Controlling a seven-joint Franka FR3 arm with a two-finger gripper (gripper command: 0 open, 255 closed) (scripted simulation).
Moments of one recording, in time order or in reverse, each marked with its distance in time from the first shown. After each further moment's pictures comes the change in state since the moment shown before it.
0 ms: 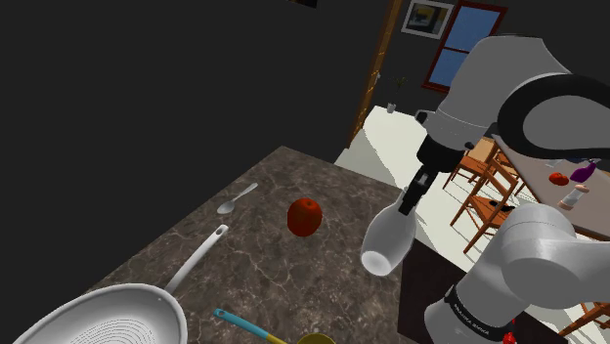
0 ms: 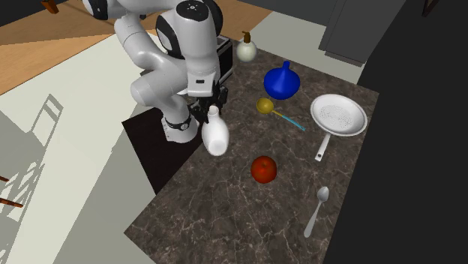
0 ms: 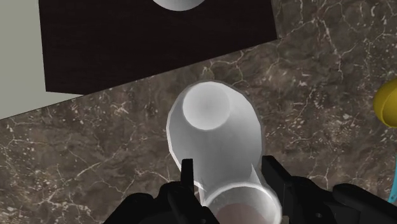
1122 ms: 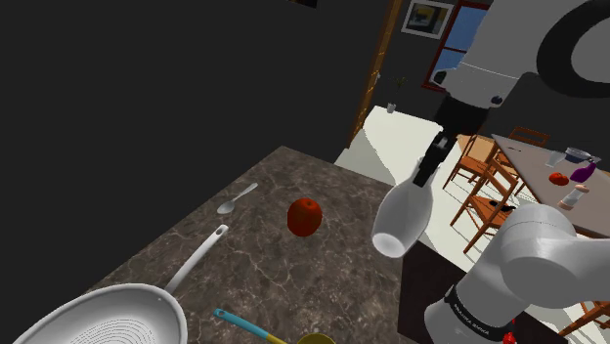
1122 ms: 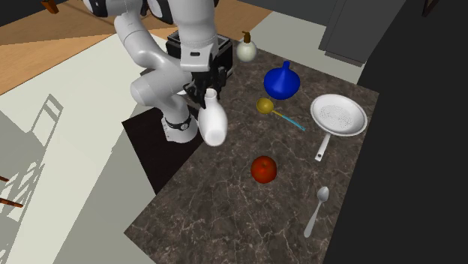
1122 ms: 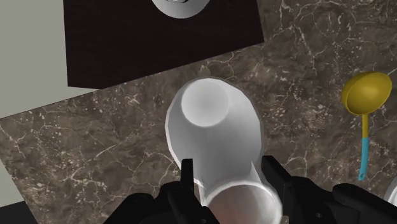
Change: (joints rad) arm -0.020 0.057 -0.028 0.222 -0.032 -0.165 0.000
